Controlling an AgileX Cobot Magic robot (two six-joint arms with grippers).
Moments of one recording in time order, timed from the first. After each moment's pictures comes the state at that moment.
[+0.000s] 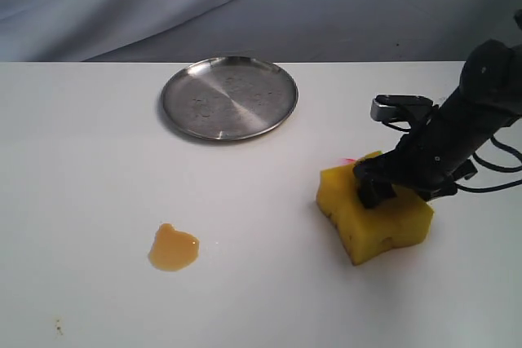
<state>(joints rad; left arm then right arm) -0.07 0.00 0.00 0.05 0.03 0.17 0.33 1.93 -1.11 0.36 0.73 -0.32</state>
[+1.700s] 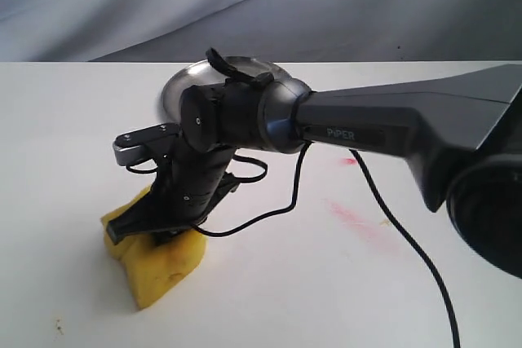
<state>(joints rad) -0.07 0.00 0.00 0.05 0.03 0.17 0.97 2.27 -1.70 0.33 0.80 -0.07</state>
